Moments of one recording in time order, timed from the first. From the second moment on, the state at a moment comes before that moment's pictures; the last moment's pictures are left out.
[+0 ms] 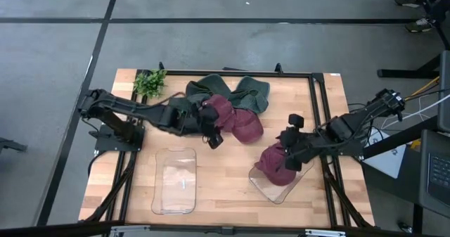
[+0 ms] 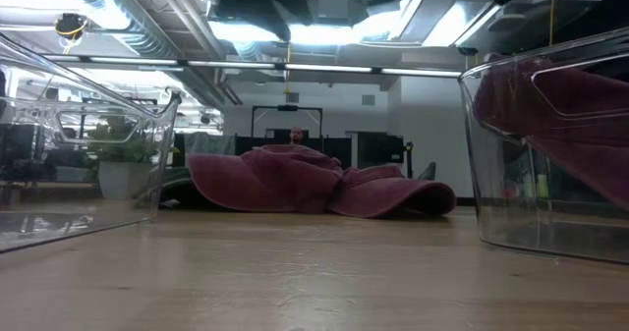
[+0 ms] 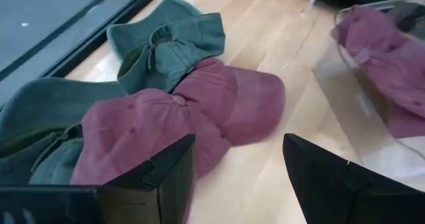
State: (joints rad) left arm -0.15 1.52 1.35 -0.66 -0.50 -0.56; right arm 0.50 1.19 1.21 -1.04 0.48 0.46
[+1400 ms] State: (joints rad) left arm 0.24 1.87 1.35 -0.53 -0.19 0.15; right arm 0.39 1.19 1.21 -1.00 0.45 0.64
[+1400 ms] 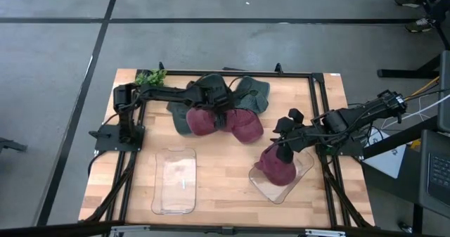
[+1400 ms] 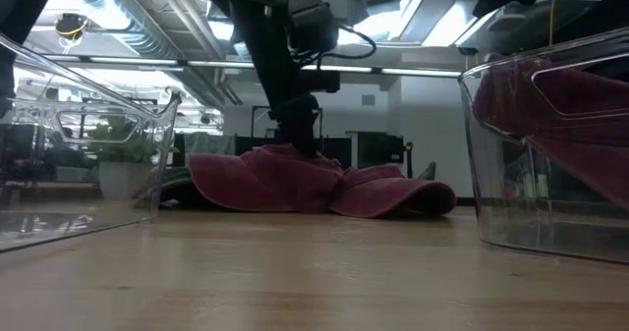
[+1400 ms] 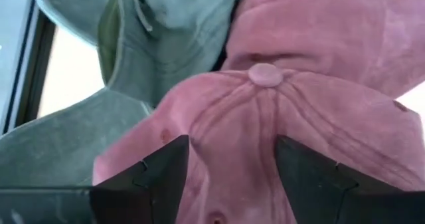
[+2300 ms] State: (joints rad) left arm 0.28 1.85 1.35 -0.53 -0.17 0.12; right arm 0.39 1.19 1.21 -1.00 0.45 0.65
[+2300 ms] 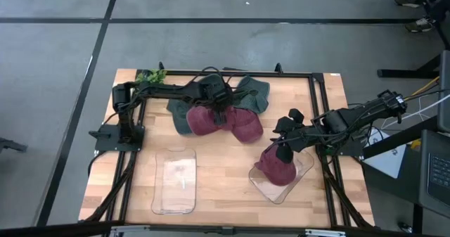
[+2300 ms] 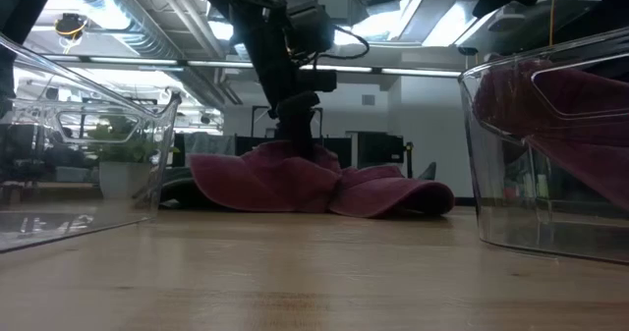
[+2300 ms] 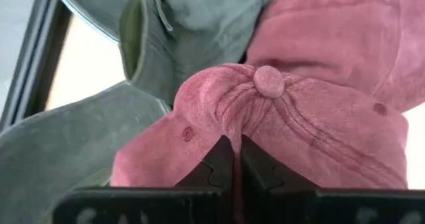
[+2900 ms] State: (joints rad) left arm 0.28 1.62 1.35 -0.52 -0.23 0.04; right arm 0.37 1.19 1.21 -0.95 0.40 0.67
